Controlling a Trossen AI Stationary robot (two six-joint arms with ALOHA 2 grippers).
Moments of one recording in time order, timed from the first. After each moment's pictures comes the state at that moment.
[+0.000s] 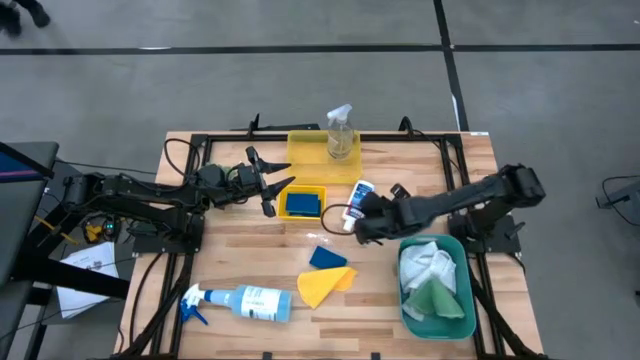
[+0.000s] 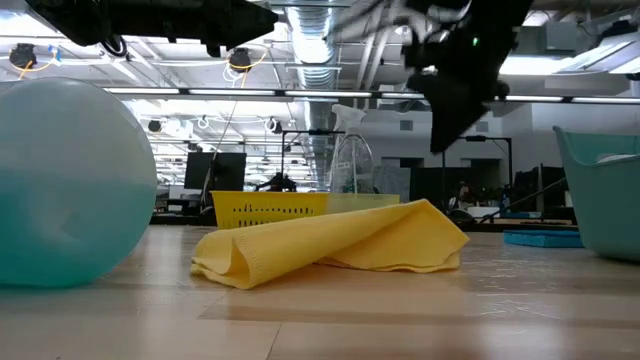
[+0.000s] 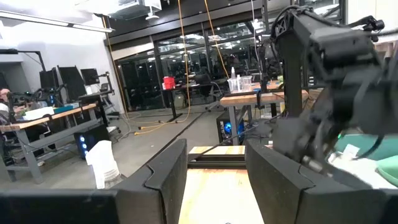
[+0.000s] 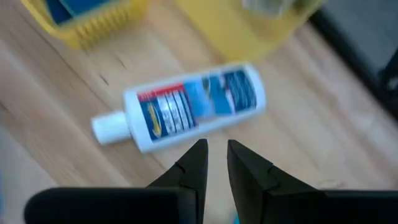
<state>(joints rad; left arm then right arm) 0.11 1.07 0.49 0.76 -0.21 0.20 0.18 1.61 1.14 -0.93 0.64 0.83</state>
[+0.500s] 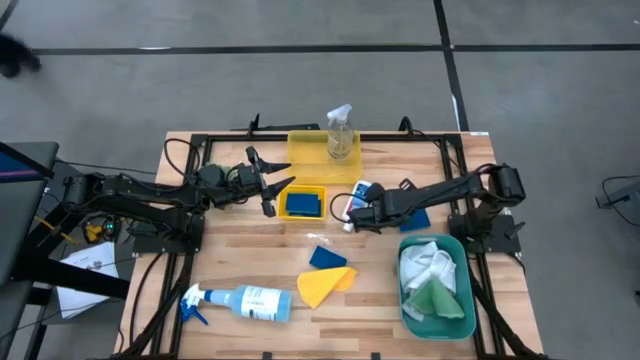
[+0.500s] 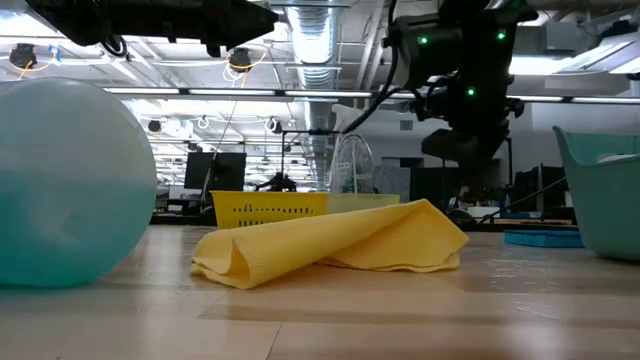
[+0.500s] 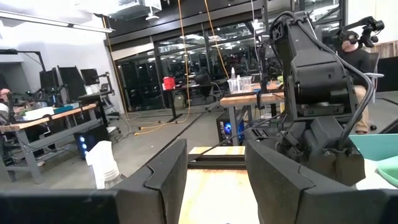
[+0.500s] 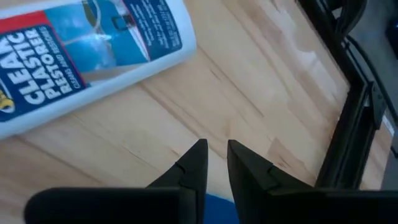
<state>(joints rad) 0.11 1.07 0.49 0.76 -0.21 0.20 0.06 1.73 1.14 -1.15 0.63 0.94</state>
